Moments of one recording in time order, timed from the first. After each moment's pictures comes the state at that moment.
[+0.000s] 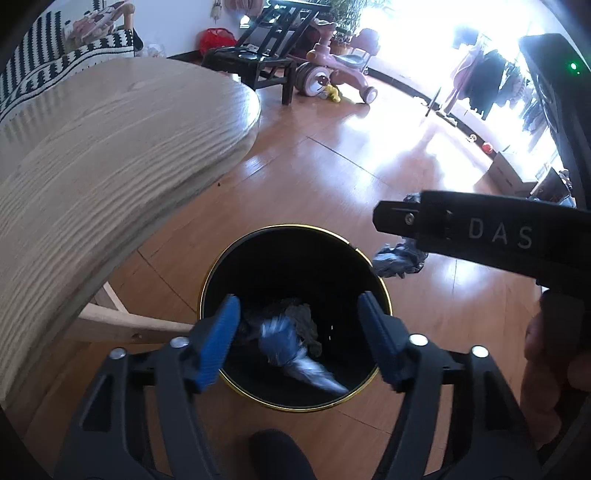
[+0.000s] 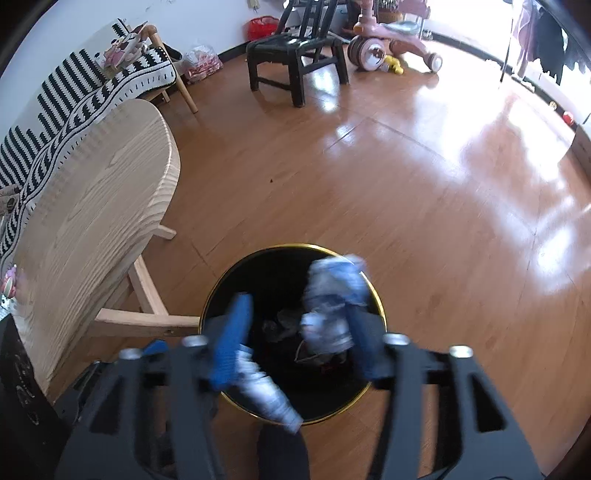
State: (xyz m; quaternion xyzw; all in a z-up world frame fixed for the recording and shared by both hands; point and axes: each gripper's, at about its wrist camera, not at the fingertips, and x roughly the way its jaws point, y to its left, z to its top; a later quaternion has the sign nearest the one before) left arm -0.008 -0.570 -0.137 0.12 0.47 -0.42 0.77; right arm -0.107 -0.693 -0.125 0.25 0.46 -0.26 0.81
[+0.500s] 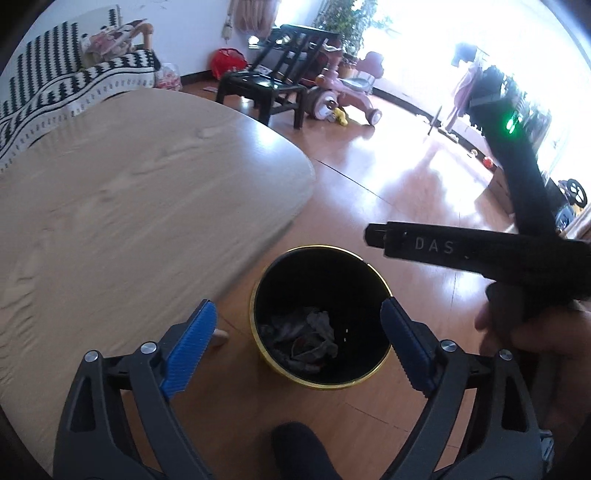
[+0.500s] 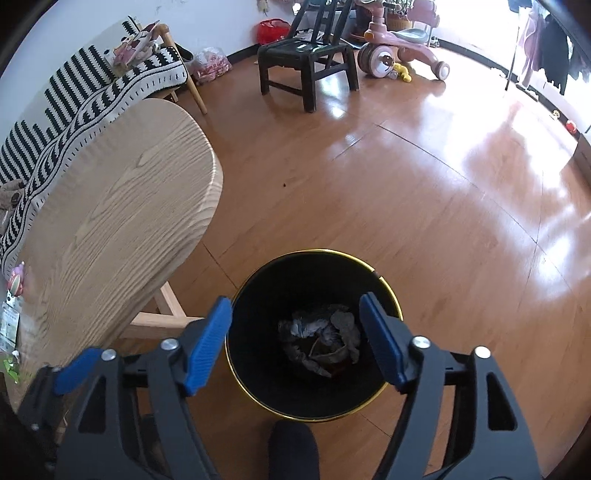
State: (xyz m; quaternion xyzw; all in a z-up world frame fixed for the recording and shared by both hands) left arm 0.000 -0.496 -0.072 0.10 0.44 -0.42 0.79; right arm -0.085 -0.666 -0.104 0.24 0.46 -0.25 0.81
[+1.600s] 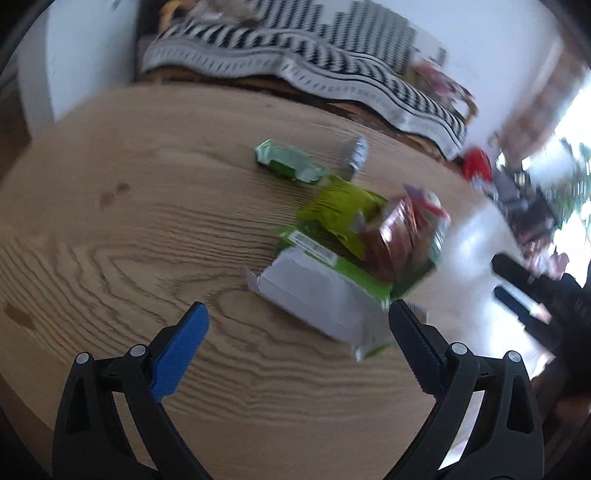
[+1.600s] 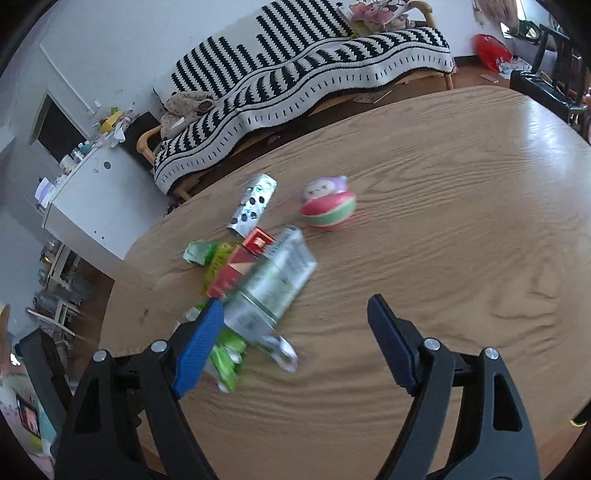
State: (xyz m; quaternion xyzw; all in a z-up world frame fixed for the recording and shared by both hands) left arm 0.133 0.017 -0.036 -0.18 0.47 -0.02 0.86; right arm 0.155 -0.208 -0.020 0.22 0.44 0.09 0.87
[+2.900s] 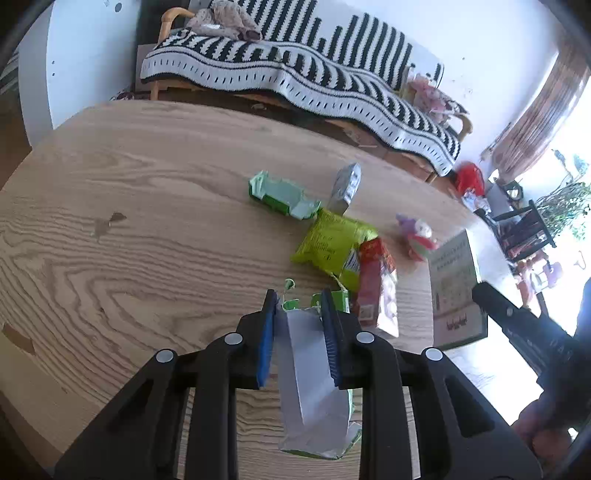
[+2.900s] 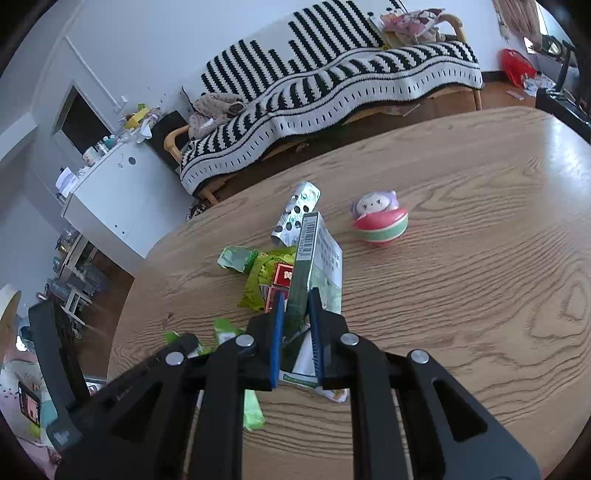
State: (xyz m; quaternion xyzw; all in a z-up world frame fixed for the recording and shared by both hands) left arm 0.143 0.022 -0.014 -0.17 0.44 -0.03 0.88; right arm 0.138 -0.195 0.002 0.20 0.40 0.14 0.88
